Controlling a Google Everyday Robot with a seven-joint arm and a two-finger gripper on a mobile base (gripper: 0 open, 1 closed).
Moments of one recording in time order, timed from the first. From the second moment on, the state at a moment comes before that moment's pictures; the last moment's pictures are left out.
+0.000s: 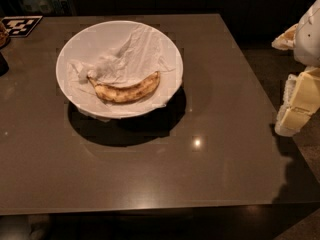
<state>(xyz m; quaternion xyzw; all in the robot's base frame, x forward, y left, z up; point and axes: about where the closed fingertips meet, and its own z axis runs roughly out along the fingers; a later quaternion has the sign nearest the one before) 0.438 -0.217 0.976 -0.60 0.78 -0.03 0.16</state>
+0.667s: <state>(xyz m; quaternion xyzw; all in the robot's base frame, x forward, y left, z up) 0.447 -0.207 0.975 -0.59 0.79 -0.03 0.14</state>
